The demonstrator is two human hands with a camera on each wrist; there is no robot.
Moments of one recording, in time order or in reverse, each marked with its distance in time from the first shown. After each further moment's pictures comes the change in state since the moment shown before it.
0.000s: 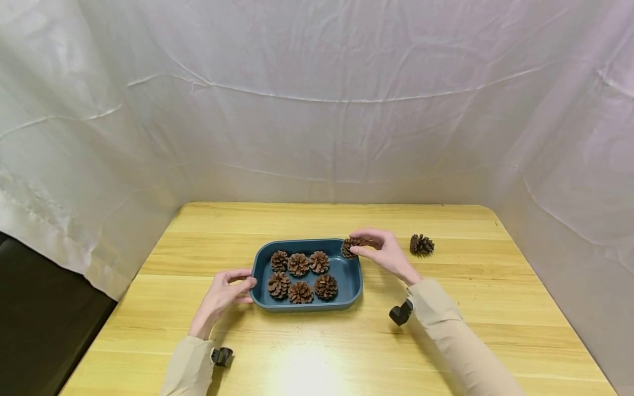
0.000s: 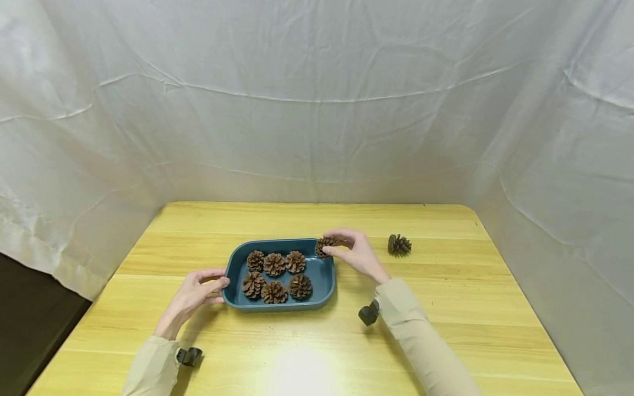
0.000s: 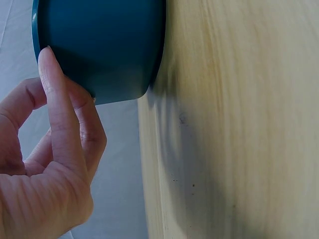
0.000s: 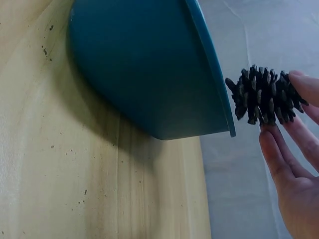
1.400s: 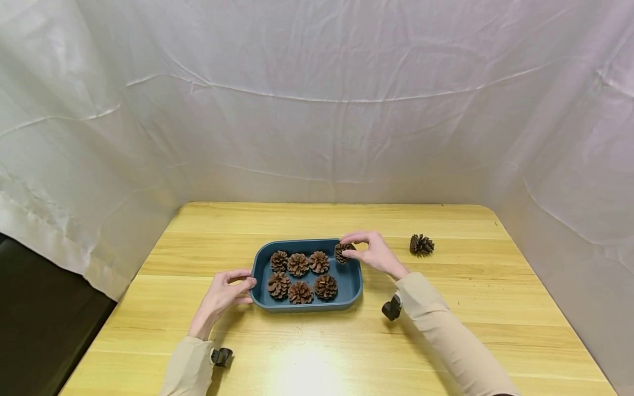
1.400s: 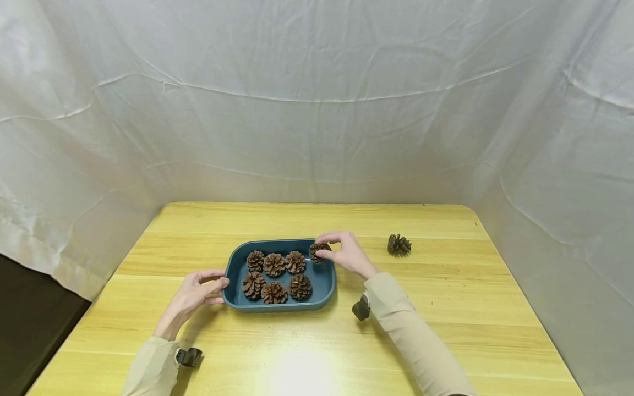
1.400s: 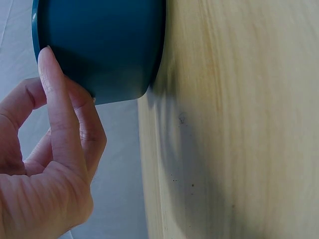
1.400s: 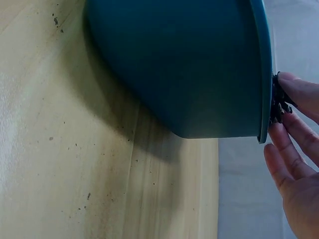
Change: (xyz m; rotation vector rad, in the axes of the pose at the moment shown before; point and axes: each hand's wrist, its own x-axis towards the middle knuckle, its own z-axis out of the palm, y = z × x) left_hand 0.000 -0.001 0.000 -0.009 0.006 -0.005; right_hand 0.019 0.007 0.015 -0.251 -0.077 -0.057
